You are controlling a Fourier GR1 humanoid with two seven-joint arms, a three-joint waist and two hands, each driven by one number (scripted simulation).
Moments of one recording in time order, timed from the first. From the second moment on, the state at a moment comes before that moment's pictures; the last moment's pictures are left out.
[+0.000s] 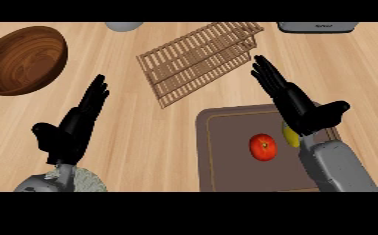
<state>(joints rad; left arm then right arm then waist) -0.08 0.37 -0.27 -1.63 0.22 0.26 0.12 -0.31 -0.31 0.25 -1.42 -0.33 0.10 -0.08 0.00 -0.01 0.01</state>
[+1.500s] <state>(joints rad) -0.07 0.36 -0.12 -1.67 0.18 0.36 0.11 0.13 -0.75 -0.12 -1.85 -0.12 0.12 -0.02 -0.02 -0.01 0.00</state>
